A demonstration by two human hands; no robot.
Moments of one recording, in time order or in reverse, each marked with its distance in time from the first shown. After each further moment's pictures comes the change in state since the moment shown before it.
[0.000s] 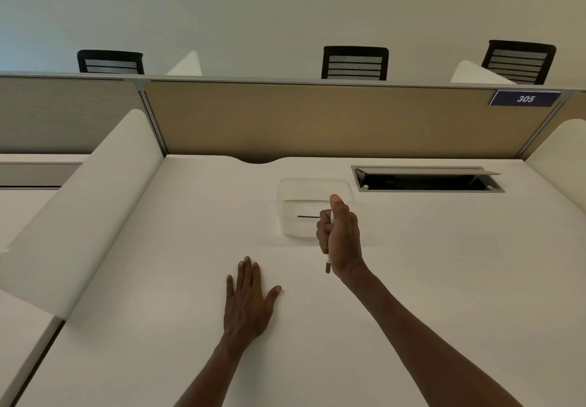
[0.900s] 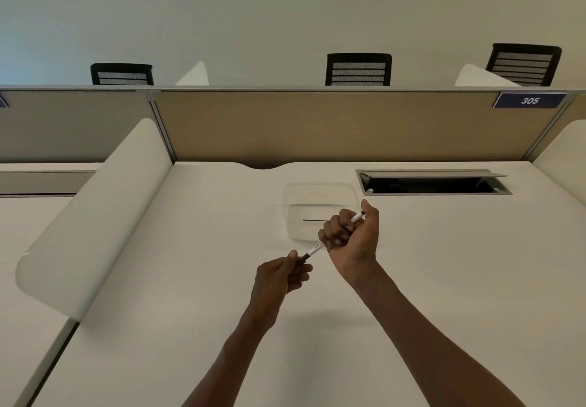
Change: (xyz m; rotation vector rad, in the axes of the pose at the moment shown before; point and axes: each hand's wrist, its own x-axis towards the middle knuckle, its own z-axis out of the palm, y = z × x) left_hand -0.007 0.079 -0.088 -1.382 -0.165 -0.200; right_hand 0.016 0.018 -0.020 0.660 0.014 0.244
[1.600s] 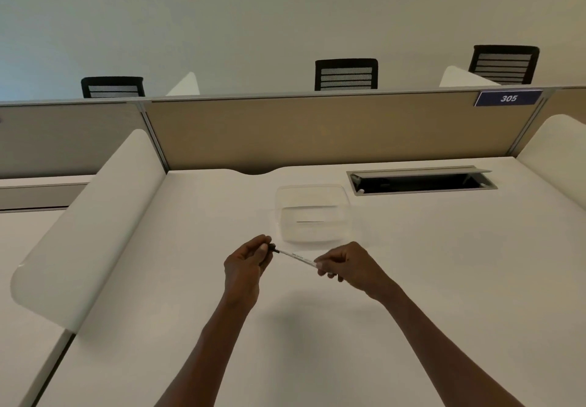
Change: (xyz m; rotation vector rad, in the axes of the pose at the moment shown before) left_hand 0.023 0.016 -0.027 -0.314 0.205 0.111; right_hand -0.020 -0.007 -0.067 -1.246 -0.257 0.035
